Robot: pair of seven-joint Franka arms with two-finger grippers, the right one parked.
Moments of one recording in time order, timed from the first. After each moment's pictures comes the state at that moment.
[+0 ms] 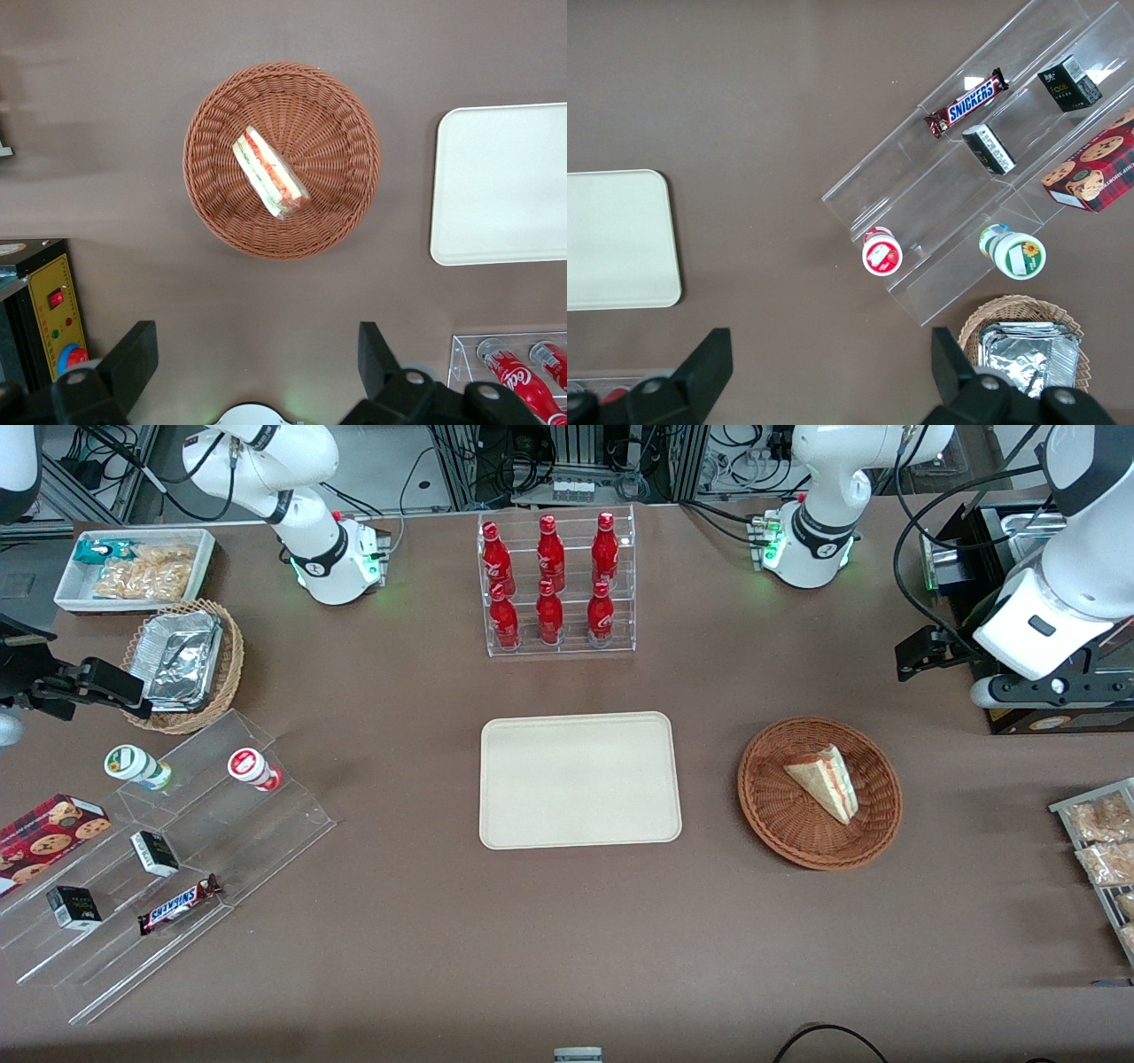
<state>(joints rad) 0.01 -0.01 -0.13 -1.62 -0.01 1.50 -0.11</state>
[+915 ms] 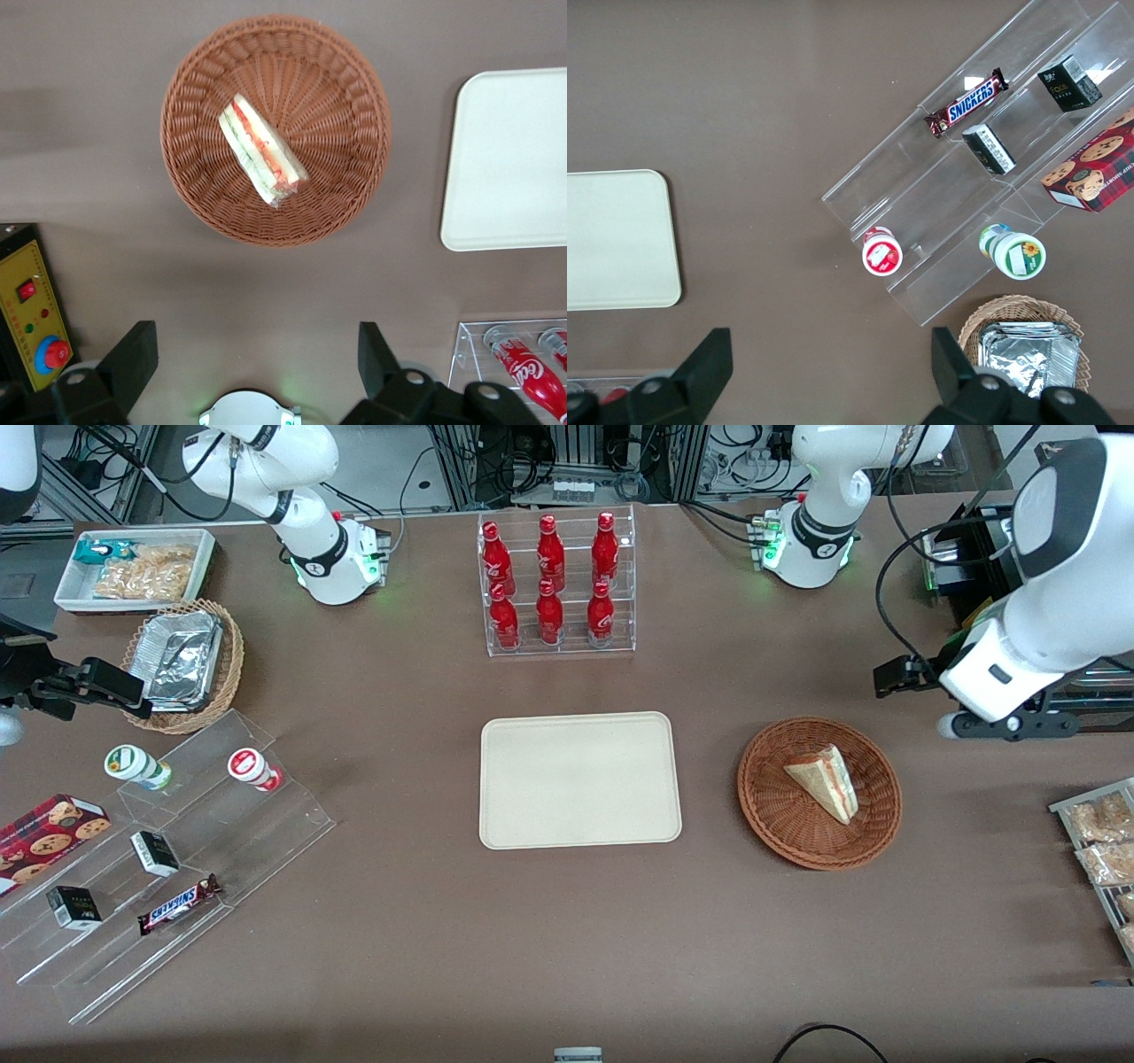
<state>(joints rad) 0.01 0.06 -0.13 -1.70 -0.02 1.53 -0.11</state>
